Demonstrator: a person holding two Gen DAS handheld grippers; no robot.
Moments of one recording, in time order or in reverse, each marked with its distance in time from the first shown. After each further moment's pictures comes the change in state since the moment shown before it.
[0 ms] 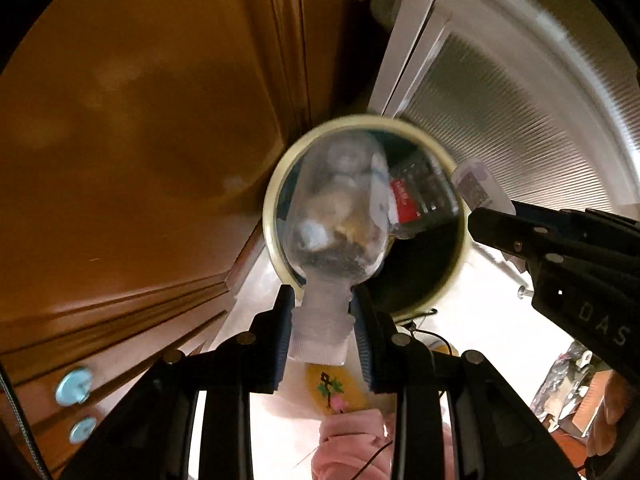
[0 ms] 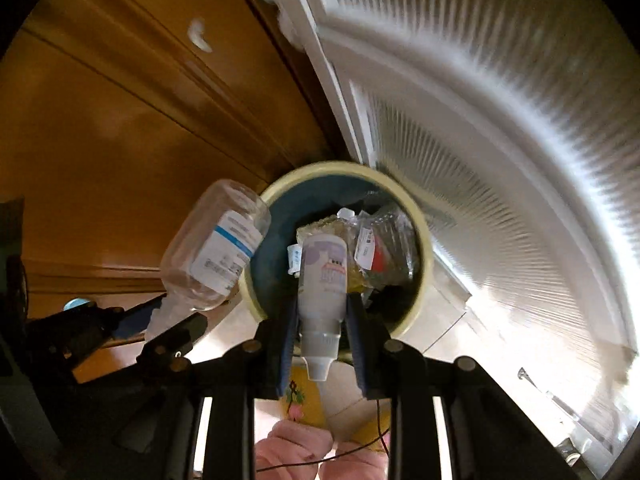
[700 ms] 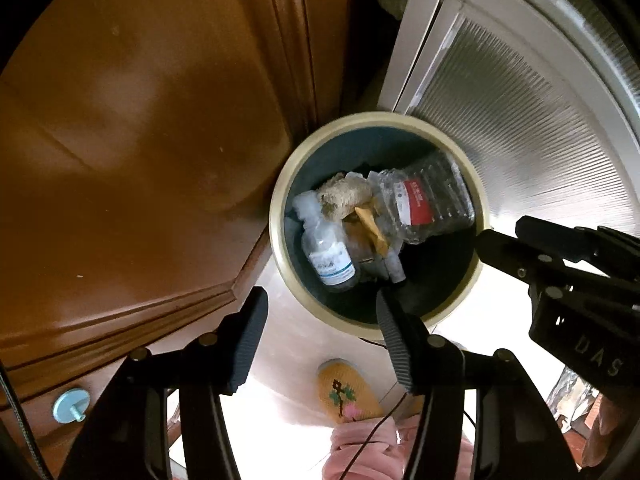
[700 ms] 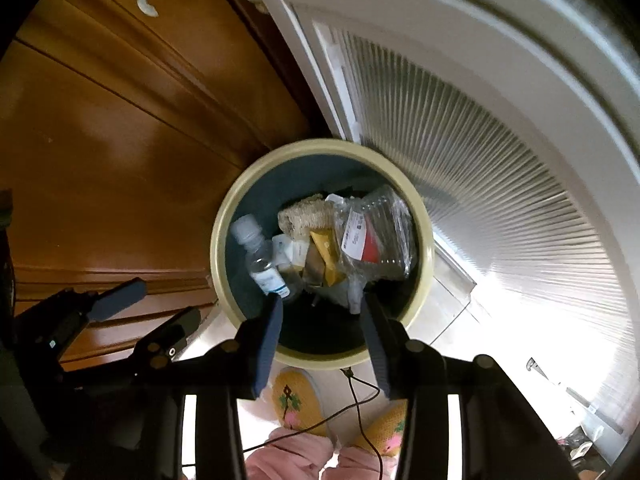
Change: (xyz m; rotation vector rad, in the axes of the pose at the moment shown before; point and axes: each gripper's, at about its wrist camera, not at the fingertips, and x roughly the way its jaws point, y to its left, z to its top) left arm 0.004 0.007 0.001 0.026 -0.025 0.030; right arm 0.011 -0.007 -0.007 0.037 -0.024 -0.013
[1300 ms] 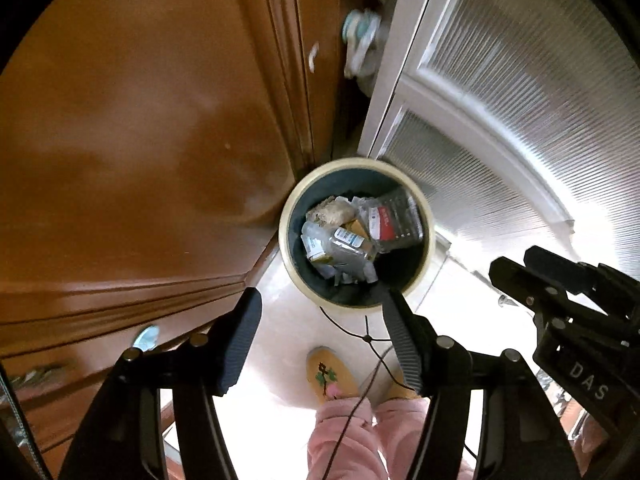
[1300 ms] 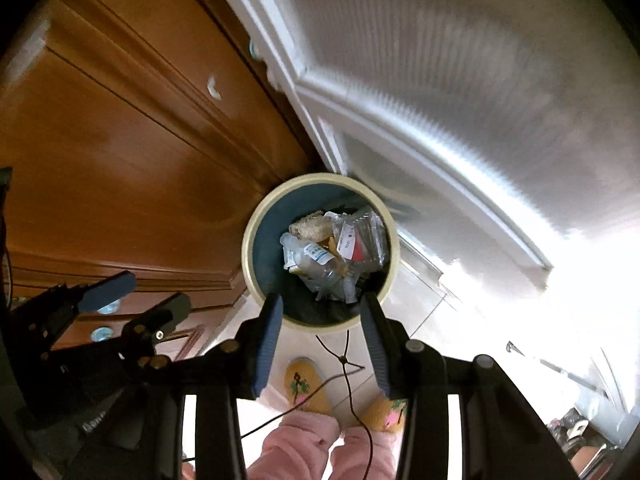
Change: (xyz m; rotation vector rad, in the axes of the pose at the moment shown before) left arm -0.134 -0.006 -0.003 -0.050 -0.053 -0.021; right arm -0.133 0.007 -0.020 0.045 -0.076 -0.017
